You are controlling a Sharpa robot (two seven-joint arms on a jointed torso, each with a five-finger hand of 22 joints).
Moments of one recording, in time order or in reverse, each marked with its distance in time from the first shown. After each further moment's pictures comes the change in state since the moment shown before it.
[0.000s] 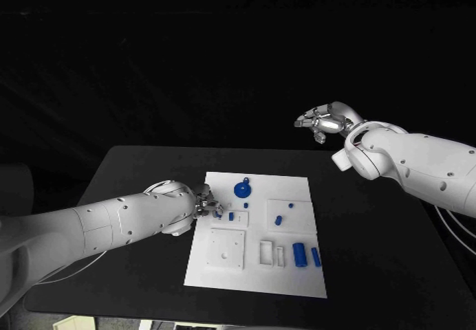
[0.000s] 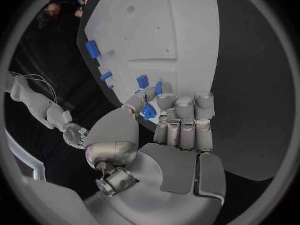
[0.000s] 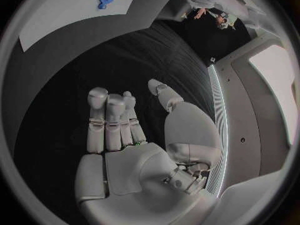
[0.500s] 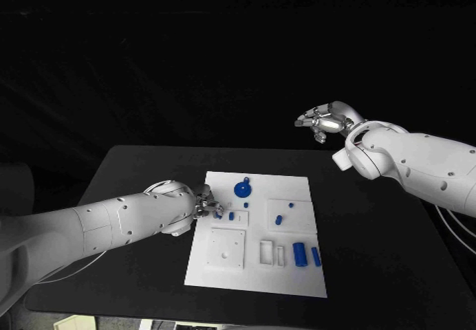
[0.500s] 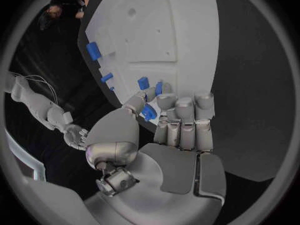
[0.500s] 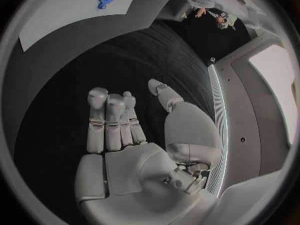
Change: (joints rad) left arm -0.001 -0.003 0.000 0.005 -0.002 0.011 0.001; left_hand 0.000 0.000 -0.001 -0.001 0.002 0.001 -0.002 0.000 0.000 0.000 0.000 0.000 0.002 0.002 -0.002 0.000 0.000 0.000 0.002 -0.002 0.000 0.000; right arm 0.000 -0.001 0.000 0.000 0.000 0.000 0.000; right_hand 0.000 0.000 0.000 0.000 0.000 0.001 -0.001 0.000 0.000 0.000 0.000 0.000 -0.001 0.000 0.000 0.000 0.000 0.000 0.002 -0.006 0.000 0.000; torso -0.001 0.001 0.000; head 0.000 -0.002
